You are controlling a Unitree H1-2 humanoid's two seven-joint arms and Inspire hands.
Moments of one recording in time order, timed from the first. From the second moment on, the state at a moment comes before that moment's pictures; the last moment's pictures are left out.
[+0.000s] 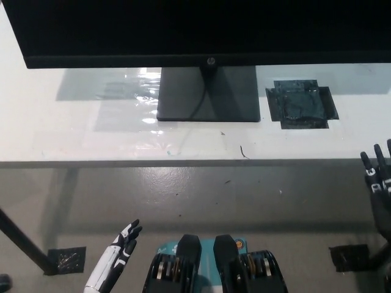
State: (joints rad) left_arm -0.05 0.21 -0.16 0.46 0.09 -0.43 -0.03; right_arm -0.17 0.01 -0.41 0.05 0.89 0.13 0.25
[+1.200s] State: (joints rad) left_arm -0.06 0.21 -0.16 0.45 0.09 -0.43 -0.03; right_arm -0.04 -0.01 -0.05 0.30 0.23 -0.25 0.22
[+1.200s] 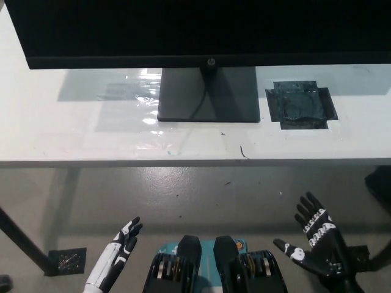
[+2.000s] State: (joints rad) left_arm -0.08 0.22 -0.16 0.45 0.11 -0.43 -0.02; right_arm -0.14 -0.04 0.00 0.46 -0.01 -0.39 0.07
